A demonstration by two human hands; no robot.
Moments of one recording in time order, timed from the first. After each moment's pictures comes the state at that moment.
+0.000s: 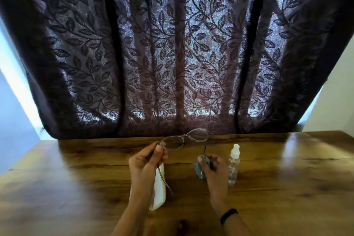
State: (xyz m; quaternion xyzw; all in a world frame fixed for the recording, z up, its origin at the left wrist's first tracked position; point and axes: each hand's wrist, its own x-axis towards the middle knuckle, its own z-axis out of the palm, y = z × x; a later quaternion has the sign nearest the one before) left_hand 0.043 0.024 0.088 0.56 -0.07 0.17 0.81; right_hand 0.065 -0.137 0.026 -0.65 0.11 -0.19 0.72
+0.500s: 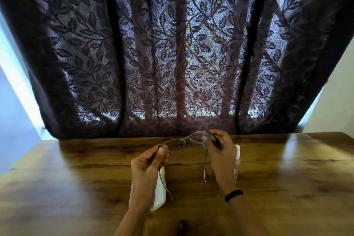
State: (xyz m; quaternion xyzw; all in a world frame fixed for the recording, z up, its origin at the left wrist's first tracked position) left_hand 0.044 0.022 0.082 0.57 -0.04 0.18 0.80; right_hand 0.079 -0.147 0.079 -0.67 -0.02 -0.34 0.66
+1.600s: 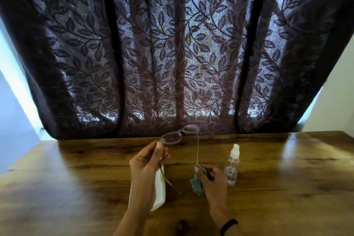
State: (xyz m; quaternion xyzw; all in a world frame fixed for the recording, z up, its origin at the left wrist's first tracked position) left_hand 0.043 0.020 0.086 0.54 -0.05 0.16 0.83; right_hand 0.051 -0.134 0.016 -0.69 0.15 -0.14 0.69
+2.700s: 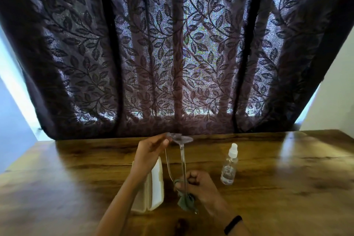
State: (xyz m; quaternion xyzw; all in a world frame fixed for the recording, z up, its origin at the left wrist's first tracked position) left_hand 0.077 0.031 0.104 0.78 -0.15 0.11 0.60; right_hand 0.040 -0.132 0.038 -0.70 -0.02 0.12 0.70
